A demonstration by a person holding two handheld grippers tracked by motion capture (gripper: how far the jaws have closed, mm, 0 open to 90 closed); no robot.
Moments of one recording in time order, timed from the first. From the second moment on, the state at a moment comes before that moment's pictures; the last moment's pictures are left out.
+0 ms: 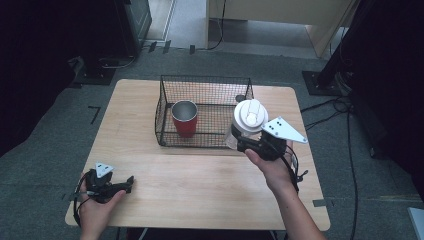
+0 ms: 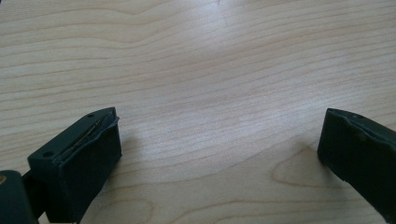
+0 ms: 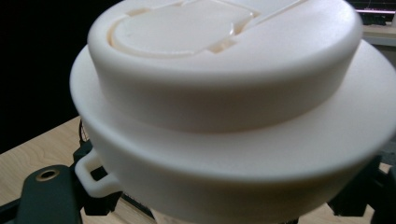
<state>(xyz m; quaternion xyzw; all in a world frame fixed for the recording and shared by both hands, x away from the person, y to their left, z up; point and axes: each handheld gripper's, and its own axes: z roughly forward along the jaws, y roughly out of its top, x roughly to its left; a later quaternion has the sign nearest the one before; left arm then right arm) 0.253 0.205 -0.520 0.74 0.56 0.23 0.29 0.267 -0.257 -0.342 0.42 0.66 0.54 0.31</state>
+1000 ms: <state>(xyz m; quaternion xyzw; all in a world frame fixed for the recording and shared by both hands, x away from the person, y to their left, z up) 0.253 0.204 -0.520 0.74 0.56 0.23 0.29 0.333 -0.234 -0.335 0.43 0.65 0.52 0.34</state>
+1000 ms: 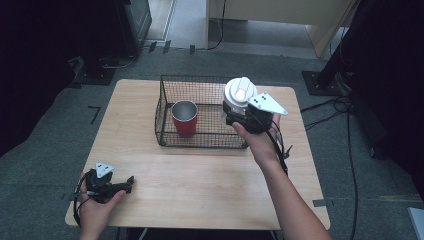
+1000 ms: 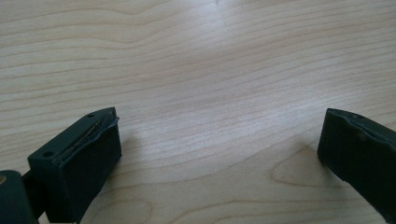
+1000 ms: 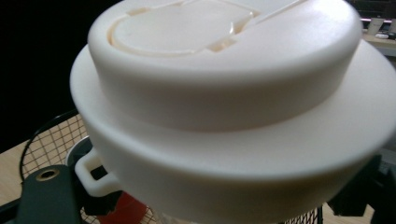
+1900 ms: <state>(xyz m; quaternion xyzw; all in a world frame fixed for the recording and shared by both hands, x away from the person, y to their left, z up) 0.253 0.204 -0.520 0.74 0.56 0.23 0.29 0.388 -0.219 -0.388 0.50 0.66 0.47 0.31</state>
